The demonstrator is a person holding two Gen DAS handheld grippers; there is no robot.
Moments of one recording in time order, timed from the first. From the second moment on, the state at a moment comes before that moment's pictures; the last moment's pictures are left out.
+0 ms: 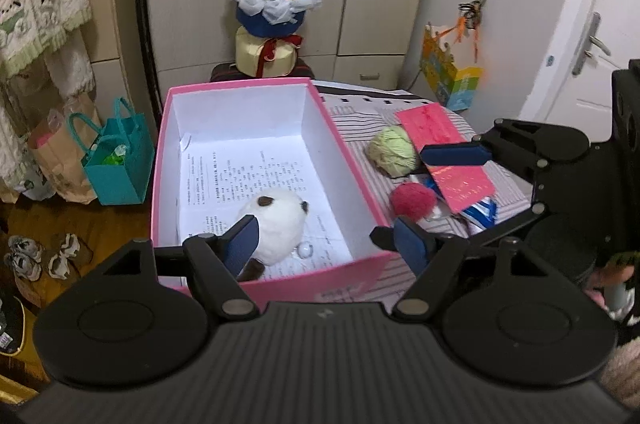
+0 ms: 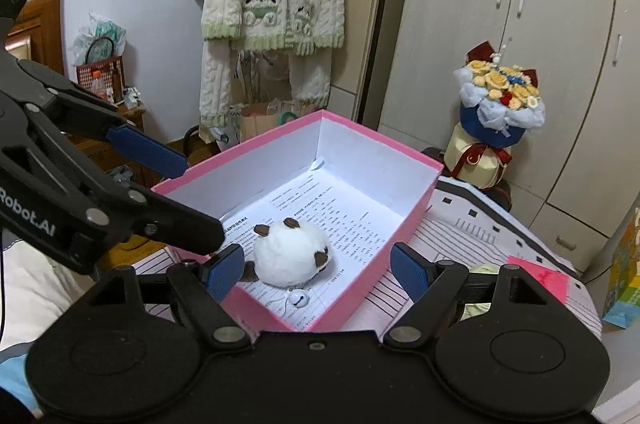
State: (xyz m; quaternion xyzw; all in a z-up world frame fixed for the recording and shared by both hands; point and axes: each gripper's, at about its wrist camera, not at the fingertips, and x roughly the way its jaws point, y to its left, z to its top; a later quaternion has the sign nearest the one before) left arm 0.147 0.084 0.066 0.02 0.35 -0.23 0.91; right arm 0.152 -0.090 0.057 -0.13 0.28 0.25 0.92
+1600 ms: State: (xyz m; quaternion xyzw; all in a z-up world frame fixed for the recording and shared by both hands) left arm 0.206 -0.110 -0.020 0.00 0.32 -0.28 0.90; right arm 0.174 -0.279 -0.044 -0.04 0.23 0.13 0.96
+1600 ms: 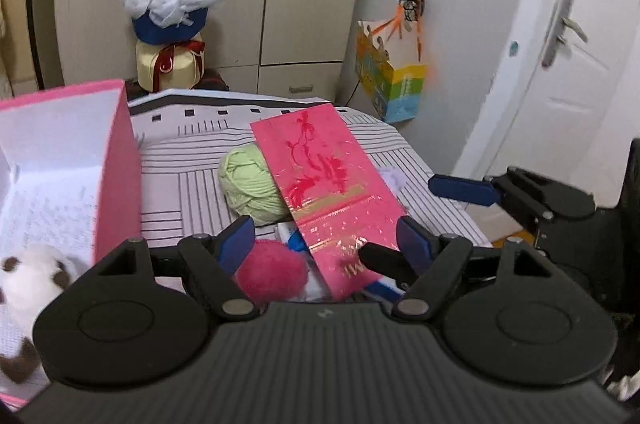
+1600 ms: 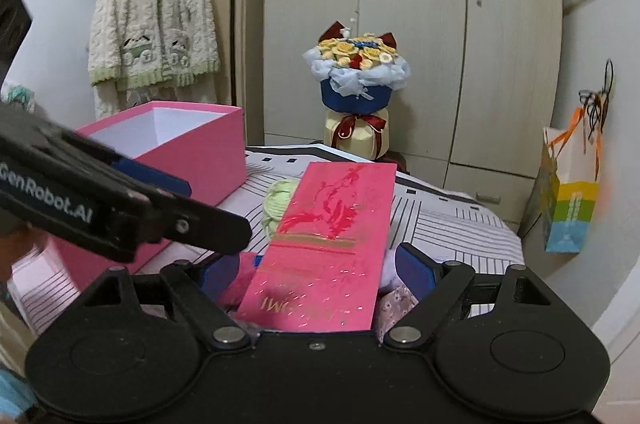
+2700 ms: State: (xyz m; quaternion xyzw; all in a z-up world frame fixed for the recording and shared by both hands) left arm 0.243 -0.127 -0.077 -0.11 0.35 -0.24 0.90; right arm 0.214 -0.269 -0.080 -0.01 0.29 0.12 0.95
